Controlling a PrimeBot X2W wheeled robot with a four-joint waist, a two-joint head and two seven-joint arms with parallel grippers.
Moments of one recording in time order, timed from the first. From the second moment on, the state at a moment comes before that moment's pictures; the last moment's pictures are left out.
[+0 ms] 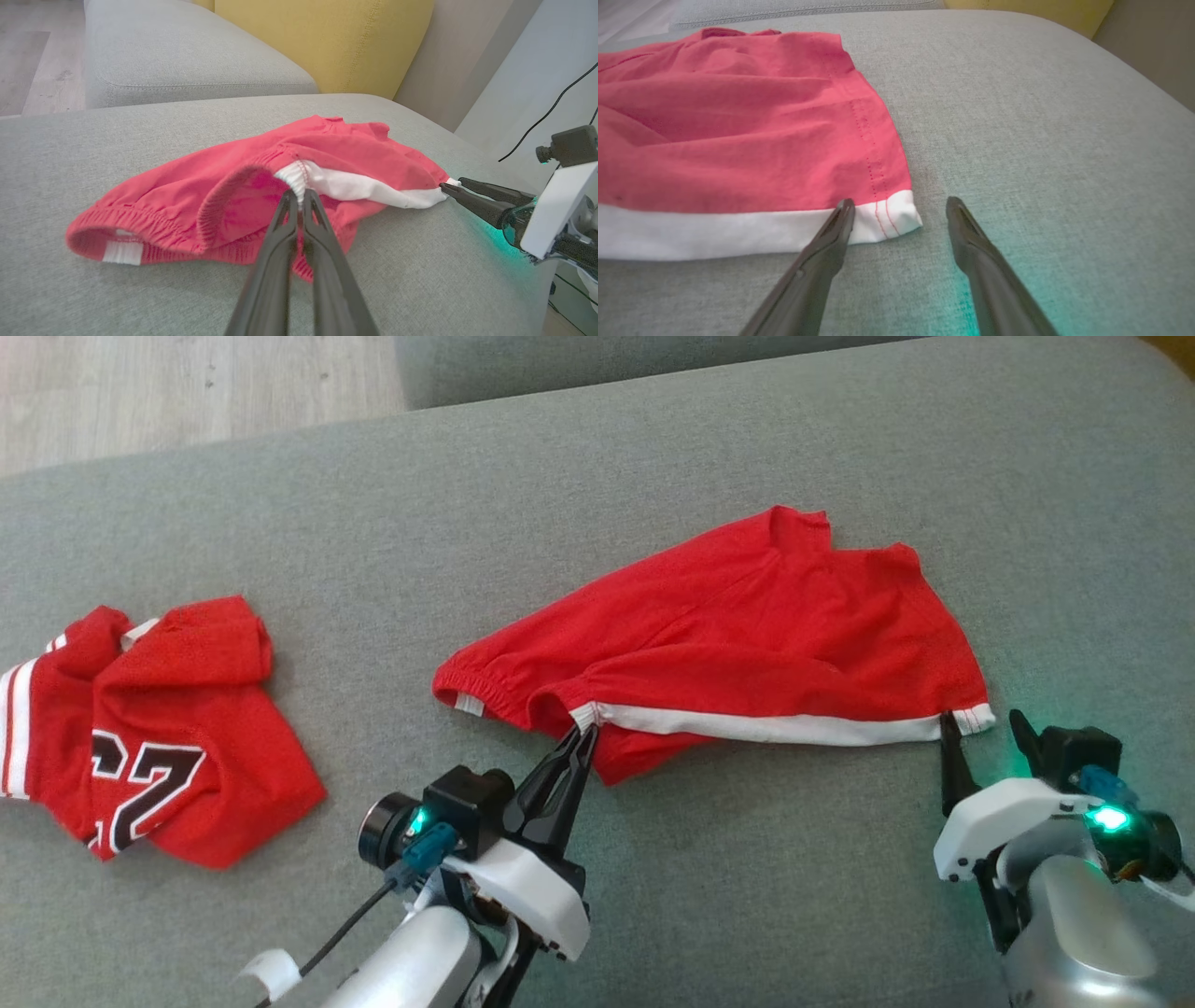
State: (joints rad) left arm -0.30 0.17 -0.74 0.24 -0.50 0.05 -0.04; right arm -0.36 -0.05 -0.23 0.83 -0.12 0.13 -0.17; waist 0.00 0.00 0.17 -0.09
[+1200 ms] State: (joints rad) left arm -0.35 0.28 -0.71 0.19 -0.52 0.07 0.00; right arm -0.38 -0.05 0.03 0.58 0.36 0.13 -0.15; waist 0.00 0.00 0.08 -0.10
